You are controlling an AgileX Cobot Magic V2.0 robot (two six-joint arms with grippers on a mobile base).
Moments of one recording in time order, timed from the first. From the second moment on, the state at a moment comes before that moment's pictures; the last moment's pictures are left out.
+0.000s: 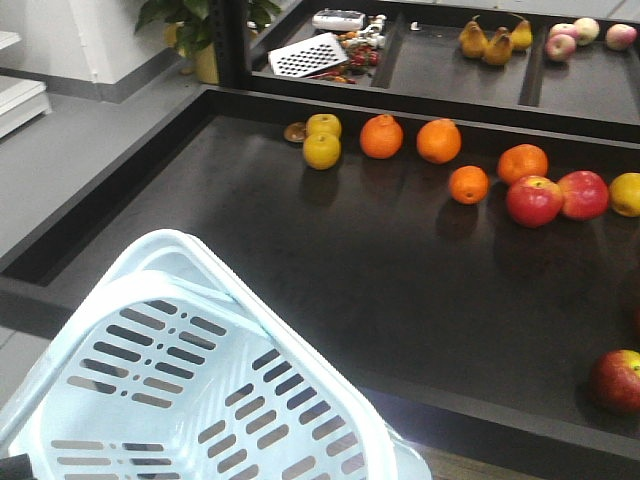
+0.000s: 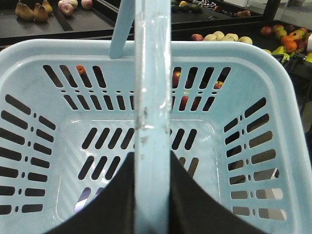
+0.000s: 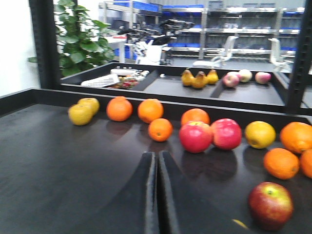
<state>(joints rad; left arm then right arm) -0.36 0.30 -0.52 -0.85 0.77 0.65 -0.02 -0.01 0.03 -0.14 0.07 0.09</state>
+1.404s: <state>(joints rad) -0.36 0.30 -0.52 -0.85 0.77 0.65 -0.02 -0.01 0.03 -0.14 0.07 0.09</state>
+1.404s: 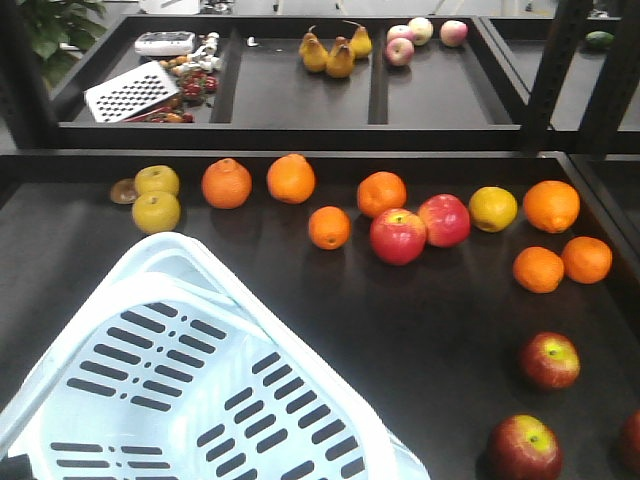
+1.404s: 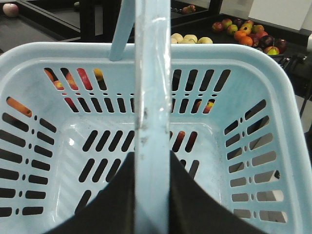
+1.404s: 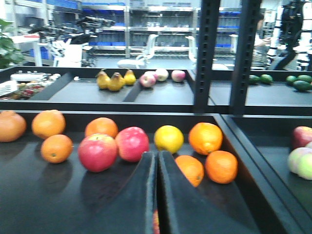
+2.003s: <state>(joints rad) -0.36 0.30 -0.52 -0.85 0.77 0.65 -0.02 -0.01 0.03 -0.14 0.07 0.09</state>
